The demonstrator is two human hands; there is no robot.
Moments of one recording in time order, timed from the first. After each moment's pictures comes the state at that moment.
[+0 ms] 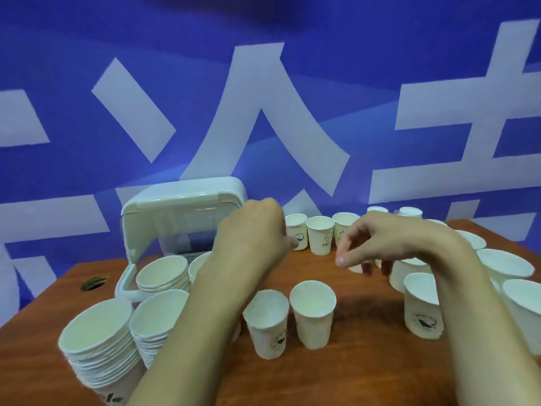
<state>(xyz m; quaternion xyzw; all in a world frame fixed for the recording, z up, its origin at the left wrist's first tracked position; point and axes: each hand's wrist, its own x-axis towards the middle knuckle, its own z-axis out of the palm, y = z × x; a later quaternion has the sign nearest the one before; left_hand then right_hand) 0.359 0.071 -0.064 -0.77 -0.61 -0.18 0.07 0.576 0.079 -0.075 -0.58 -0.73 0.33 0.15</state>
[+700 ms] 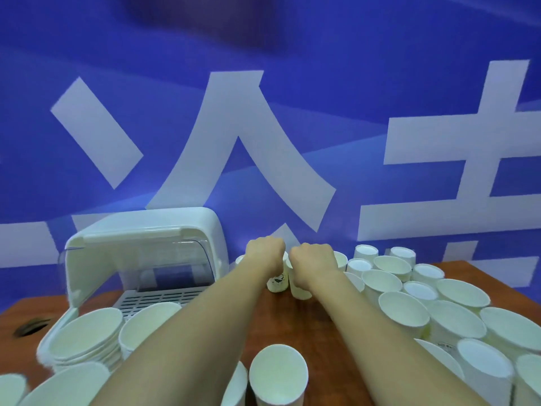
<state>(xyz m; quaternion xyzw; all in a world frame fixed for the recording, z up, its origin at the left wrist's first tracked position) 0.434 0.277 -0.130 -0.78 -0.62 -0.01 0.09 0.539 0.239 -0.139 -0.65 -0.74 -0.16 0.00</state>
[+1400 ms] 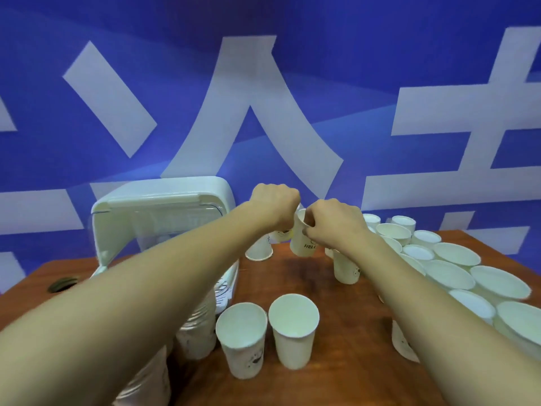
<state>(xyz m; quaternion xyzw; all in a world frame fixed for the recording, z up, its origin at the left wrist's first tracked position) 0.419 0.213 -0.072 -0.81 -0.54 -0.02 0.23 0.550 0.194 -0.110 -0.66 -0.73 -0.10 0.14</state>
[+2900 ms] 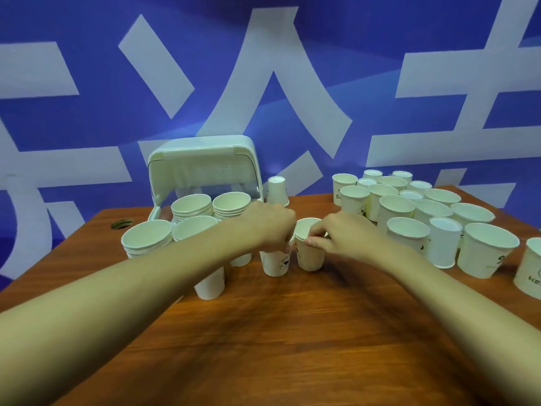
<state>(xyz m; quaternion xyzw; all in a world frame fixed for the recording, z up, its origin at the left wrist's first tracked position) 0.340 0.048 -0.125 -0.88 -0.47 0.07 0.08 0.520 0.032 -0.154 -0.56 -0.82 0.05 0.09</state>
